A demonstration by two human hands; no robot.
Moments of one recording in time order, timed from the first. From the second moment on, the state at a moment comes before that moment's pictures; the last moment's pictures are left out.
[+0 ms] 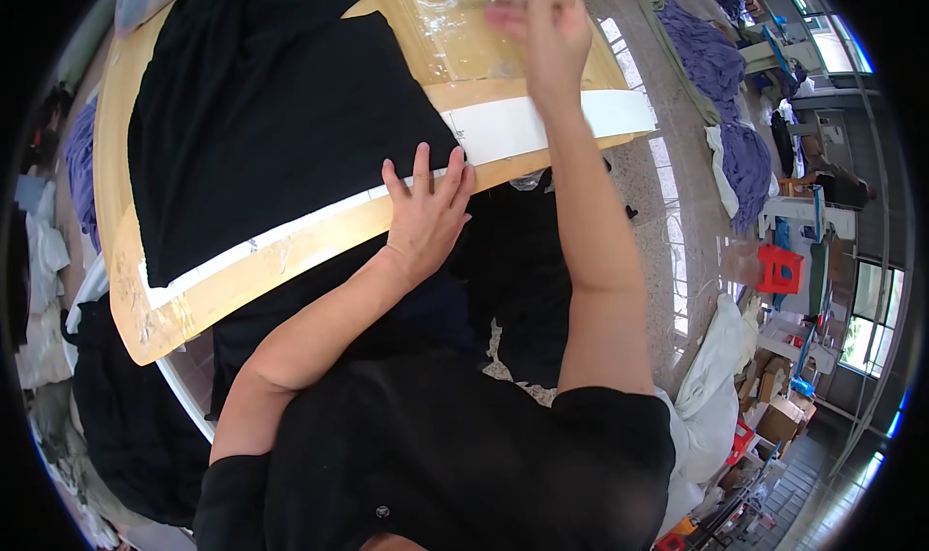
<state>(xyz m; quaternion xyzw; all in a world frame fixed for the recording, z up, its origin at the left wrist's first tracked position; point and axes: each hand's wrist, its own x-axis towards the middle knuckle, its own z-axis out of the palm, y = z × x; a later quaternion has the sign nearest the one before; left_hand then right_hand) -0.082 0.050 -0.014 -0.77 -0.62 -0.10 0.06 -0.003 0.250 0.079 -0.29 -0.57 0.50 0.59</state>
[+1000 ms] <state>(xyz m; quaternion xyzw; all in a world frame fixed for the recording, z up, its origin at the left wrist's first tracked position) -0.071 0.059 -0.061 -0.75 -0.65 -0.13 0.06 -0.038 0.102 0.022 -0.32 -0.74 0.48 0.35</state>
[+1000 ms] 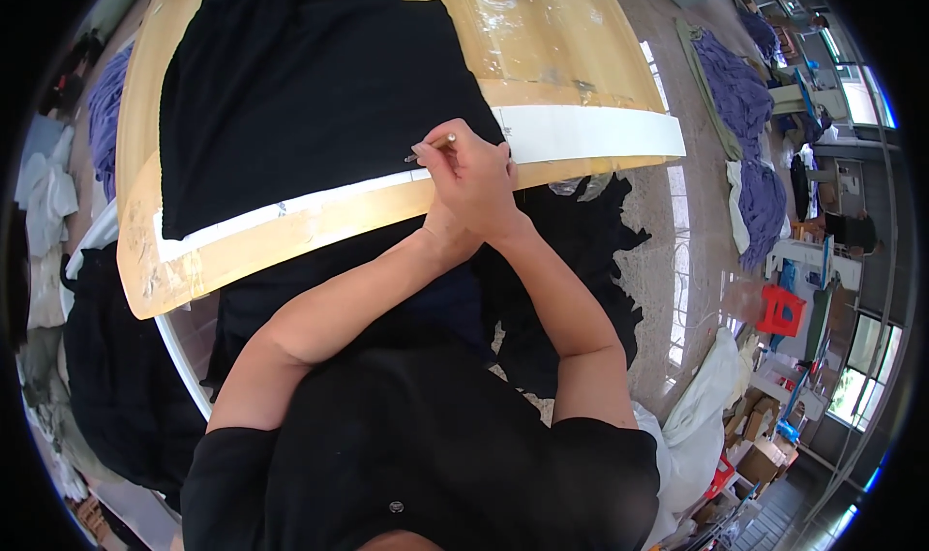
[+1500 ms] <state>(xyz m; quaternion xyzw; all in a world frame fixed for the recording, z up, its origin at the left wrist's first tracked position) -0.063 0.070 -0.085 -0.69 -0.63 -0.29 0.19 -0.120 0.077 0.041 -0.26 -0.83 0.41 0.28</state>
